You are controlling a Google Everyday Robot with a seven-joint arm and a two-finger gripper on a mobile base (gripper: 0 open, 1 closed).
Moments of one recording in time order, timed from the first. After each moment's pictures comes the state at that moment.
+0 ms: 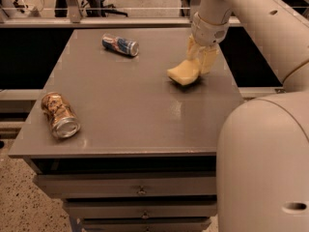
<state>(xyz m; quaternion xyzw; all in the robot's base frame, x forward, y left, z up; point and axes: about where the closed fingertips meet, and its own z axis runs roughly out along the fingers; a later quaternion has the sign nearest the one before) 0.682 -0.158 0.867 -0.84 0.54 -0.02 0.09</state>
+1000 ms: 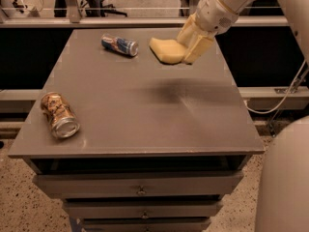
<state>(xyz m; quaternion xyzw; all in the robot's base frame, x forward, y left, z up) 0.647 -0.103 0.936 -0.75 0.59 0.10 0.27</state>
